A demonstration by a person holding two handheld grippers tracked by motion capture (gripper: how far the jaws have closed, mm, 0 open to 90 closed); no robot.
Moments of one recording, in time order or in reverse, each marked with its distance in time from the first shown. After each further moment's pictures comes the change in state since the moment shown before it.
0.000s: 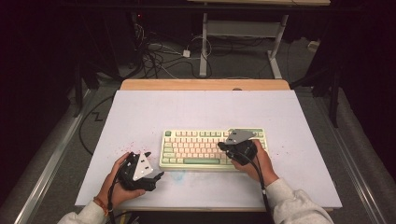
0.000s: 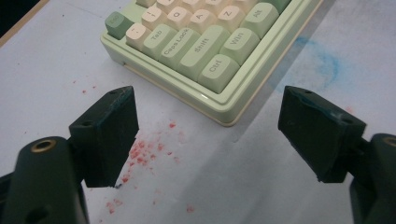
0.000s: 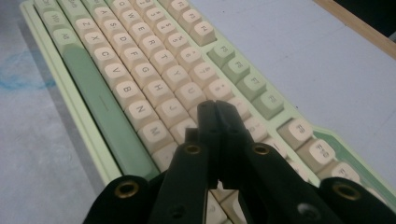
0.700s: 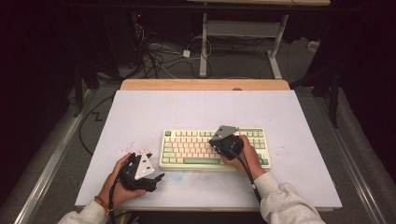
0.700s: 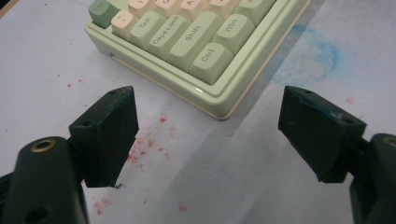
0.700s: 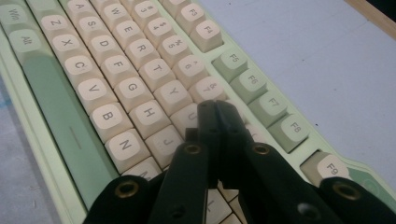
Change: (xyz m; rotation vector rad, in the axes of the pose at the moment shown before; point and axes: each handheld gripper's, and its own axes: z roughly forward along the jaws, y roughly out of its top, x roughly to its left) left arm -0.002 0.000 0.006 0.024 -0.026 0.010; right arm 0.002 0.015 0.035 0.062 -0.009 -0.018
